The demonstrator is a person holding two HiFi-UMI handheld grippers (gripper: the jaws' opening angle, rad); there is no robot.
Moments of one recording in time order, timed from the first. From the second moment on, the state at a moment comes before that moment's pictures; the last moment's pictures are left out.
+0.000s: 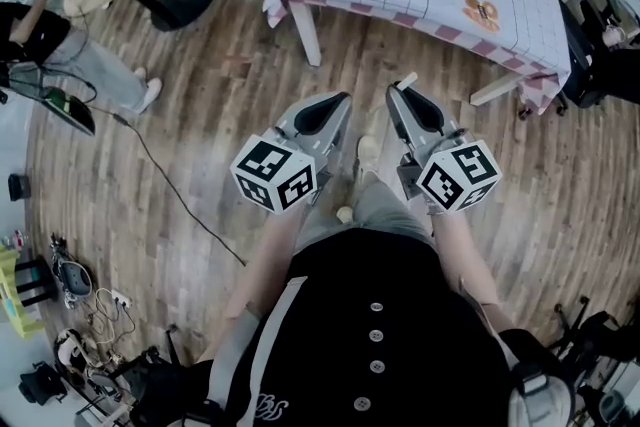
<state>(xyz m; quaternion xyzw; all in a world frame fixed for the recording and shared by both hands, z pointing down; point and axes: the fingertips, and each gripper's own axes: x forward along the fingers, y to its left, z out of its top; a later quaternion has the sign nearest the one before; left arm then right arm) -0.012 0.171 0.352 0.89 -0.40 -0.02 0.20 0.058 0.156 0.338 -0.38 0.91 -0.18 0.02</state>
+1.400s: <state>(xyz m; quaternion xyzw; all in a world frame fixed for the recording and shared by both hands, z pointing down) 0.027 -0.074 0.369 0.88 -0.42 0.01 0.22 0.086 -0.077 0.367 -0.31 0.92 -0.21 -0.01</state>
